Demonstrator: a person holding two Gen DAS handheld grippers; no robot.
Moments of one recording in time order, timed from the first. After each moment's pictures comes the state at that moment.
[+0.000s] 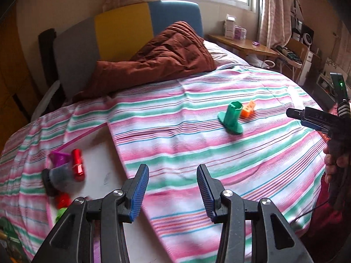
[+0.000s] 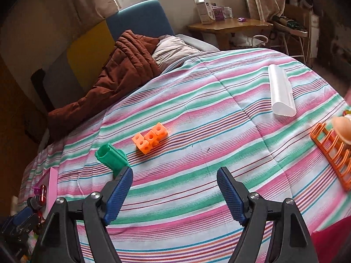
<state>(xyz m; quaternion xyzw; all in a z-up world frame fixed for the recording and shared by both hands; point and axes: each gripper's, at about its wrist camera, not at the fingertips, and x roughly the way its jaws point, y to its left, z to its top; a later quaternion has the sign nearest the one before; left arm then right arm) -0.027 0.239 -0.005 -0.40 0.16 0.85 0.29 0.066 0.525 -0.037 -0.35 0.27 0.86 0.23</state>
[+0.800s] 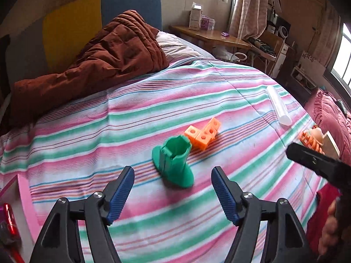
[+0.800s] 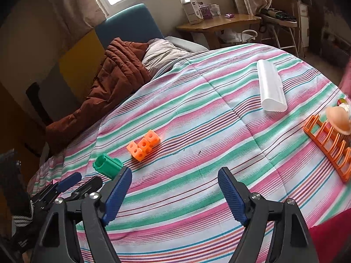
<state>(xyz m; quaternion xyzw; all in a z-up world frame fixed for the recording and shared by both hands) -0.069 0.398 -0.045 -0.42 0.16 0.80 0.39 0.076 0.540 -0.031 -0.34 0.31 0.85 0.25</state>
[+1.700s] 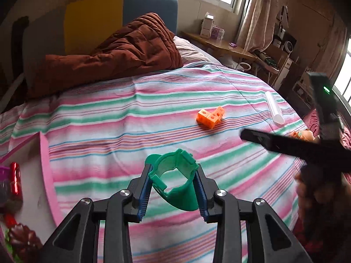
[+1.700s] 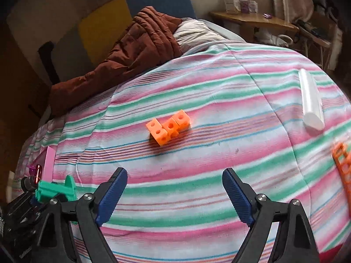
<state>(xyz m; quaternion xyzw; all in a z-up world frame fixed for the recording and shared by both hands) -0.039 0.306 -0.032 -0.42 0.10 0.82 0.38 0.009 0.517 -0.052 -0.42 0.21 0.87 0.16</state>
